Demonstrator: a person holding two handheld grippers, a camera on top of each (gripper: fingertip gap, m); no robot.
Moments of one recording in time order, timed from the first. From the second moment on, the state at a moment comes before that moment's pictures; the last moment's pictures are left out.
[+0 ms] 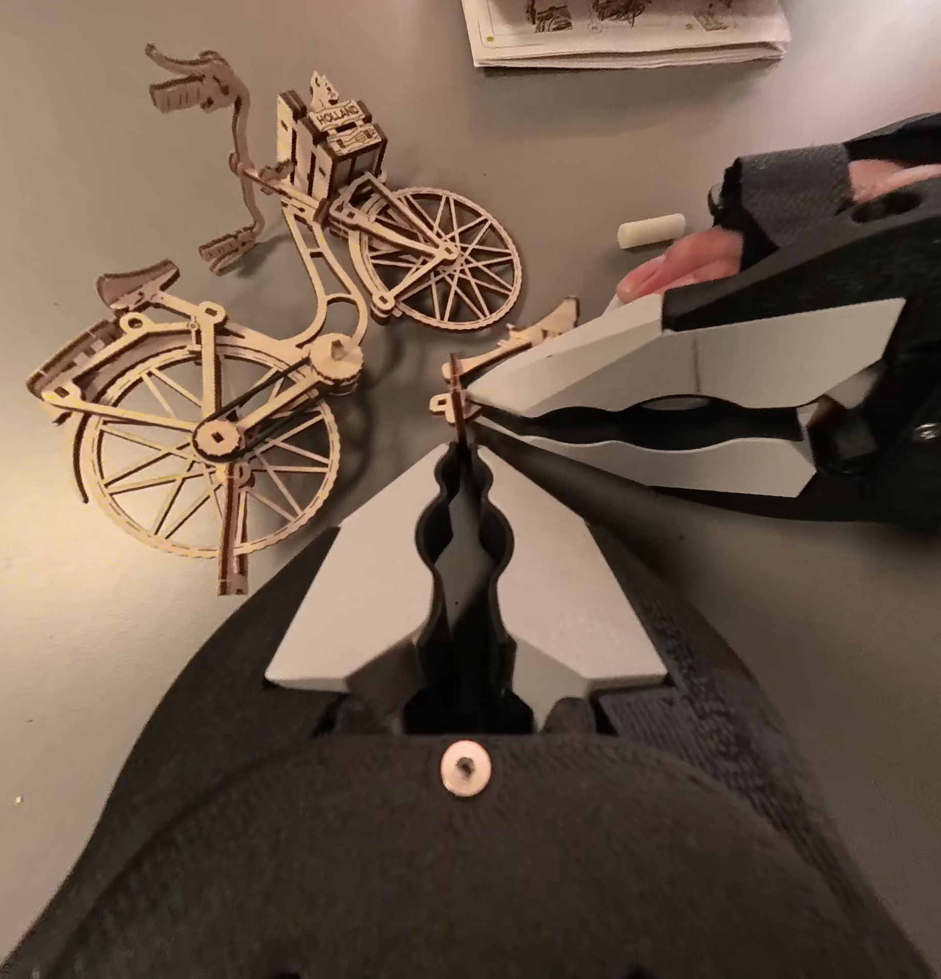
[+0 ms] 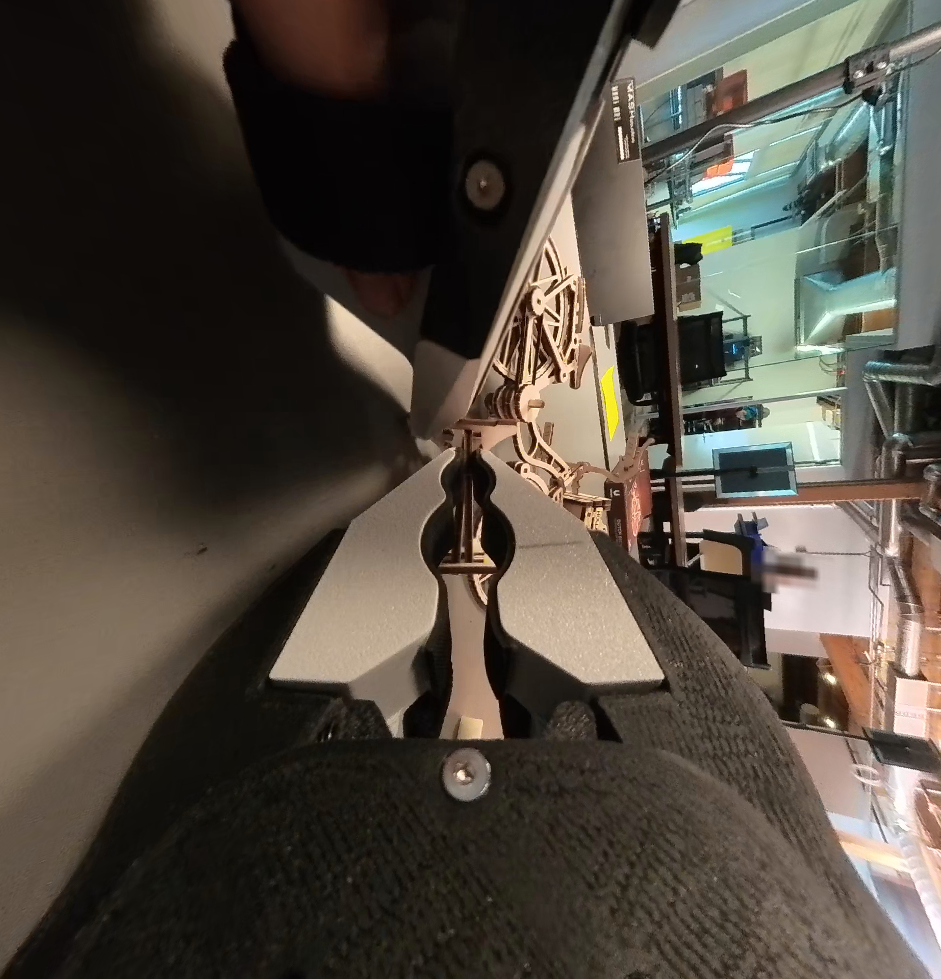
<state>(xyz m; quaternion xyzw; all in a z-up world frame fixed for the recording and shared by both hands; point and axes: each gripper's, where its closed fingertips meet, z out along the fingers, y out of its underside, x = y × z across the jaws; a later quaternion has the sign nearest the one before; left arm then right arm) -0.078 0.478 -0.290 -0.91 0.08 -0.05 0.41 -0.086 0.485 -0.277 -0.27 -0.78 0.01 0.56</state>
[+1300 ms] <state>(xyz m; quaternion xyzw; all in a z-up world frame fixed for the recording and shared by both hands) -0.079 0.475 -0.290 -0.91 0.09 -0.05 0.41 -0.095 0.489 -0.276 -0.26 -0.78 0.04 0.57</state>
